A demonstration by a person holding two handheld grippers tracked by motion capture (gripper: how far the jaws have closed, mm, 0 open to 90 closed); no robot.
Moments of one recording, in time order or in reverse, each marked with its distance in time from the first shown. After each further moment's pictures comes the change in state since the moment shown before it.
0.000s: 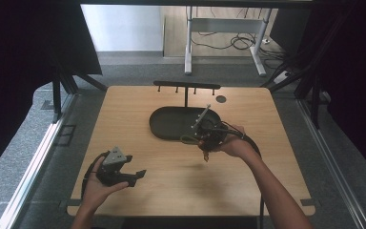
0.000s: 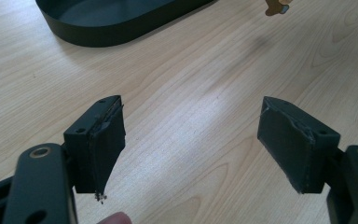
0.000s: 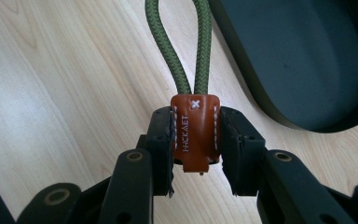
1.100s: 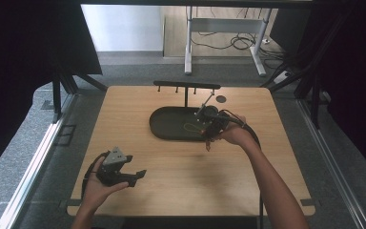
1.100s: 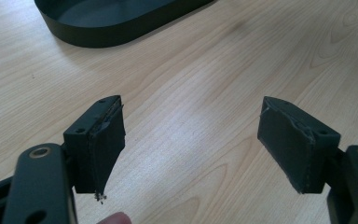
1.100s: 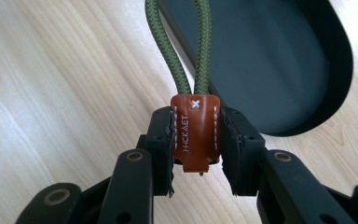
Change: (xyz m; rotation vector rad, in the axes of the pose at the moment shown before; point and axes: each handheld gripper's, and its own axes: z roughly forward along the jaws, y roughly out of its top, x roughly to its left) left arm -0.001 0.000 0.000 -0.003 -0.001 -0.002; right arm -0.036 0.012 0.001 -0.007 -0.023 0.085
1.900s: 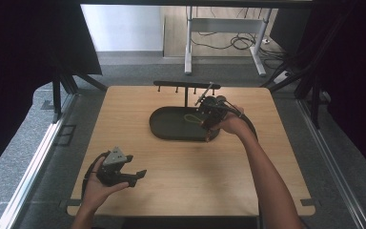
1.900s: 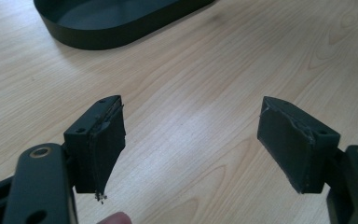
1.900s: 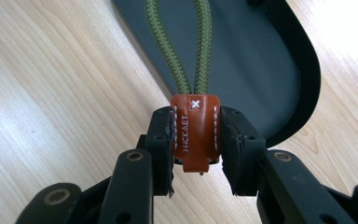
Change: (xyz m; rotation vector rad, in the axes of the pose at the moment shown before) left arm -0.002 0.001 0.001 0.002 -0.006 0.010; right arm -0.028 0.019 0.005 0.011 -0.018 0.030
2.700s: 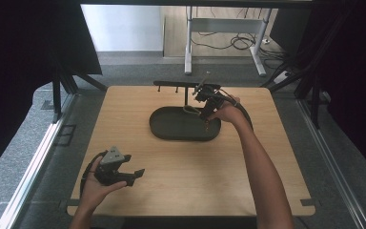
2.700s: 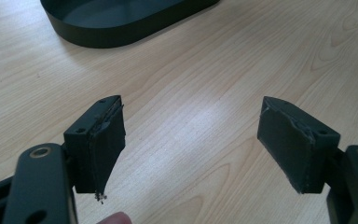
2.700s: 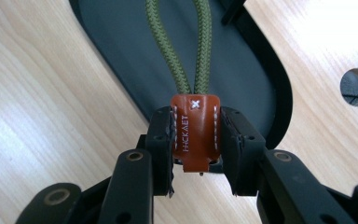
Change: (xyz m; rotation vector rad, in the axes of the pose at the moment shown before) left arm 0.007 -0.003 -0.003 -0.008 0.003 -0.022; right arm -0.025 0.028 0.006 0.001 -0.009 0.032
